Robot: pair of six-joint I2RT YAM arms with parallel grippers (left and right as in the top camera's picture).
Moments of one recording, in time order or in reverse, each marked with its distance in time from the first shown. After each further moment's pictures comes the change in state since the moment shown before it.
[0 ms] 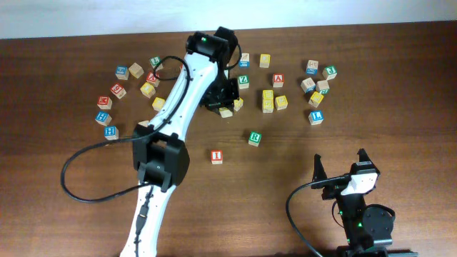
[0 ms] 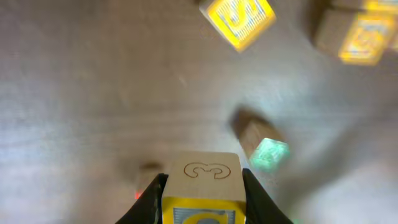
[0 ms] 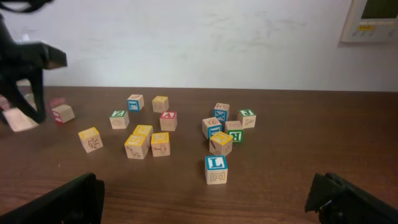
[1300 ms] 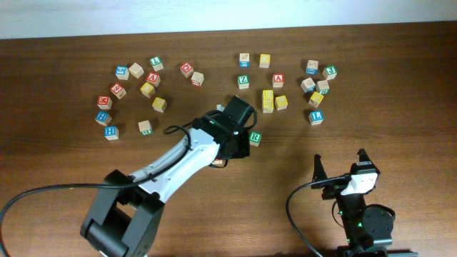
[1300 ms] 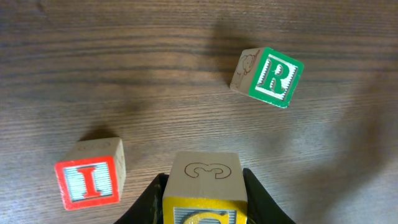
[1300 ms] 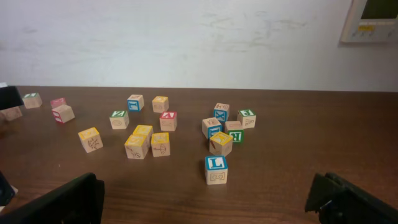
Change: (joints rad) left arm -0.221 -0.673 -1.265 0.928 -0.171 -0.184; right arm 0.000 0.000 0.000 0.000 0.000 0.000
